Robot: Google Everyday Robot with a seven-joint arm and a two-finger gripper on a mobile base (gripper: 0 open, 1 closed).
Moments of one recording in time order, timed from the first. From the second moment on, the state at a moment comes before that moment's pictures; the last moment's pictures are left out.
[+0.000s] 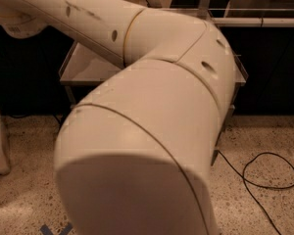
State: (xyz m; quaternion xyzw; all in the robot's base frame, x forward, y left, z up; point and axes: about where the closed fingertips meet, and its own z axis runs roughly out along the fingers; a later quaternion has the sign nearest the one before) arm 0.781 0.126 1.115 -0.38 0.54 -0.66 0.36
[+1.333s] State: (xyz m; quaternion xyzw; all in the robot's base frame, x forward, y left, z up) arm 0.754 0.071 0.925 -0.45 0.78 -0.39 0.21
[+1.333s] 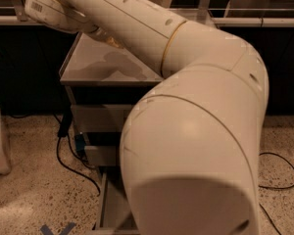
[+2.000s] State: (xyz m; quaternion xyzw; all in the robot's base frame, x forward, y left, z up) arm 0.751 0.077 0.877 -0.46 0.80 -0.34 0.19
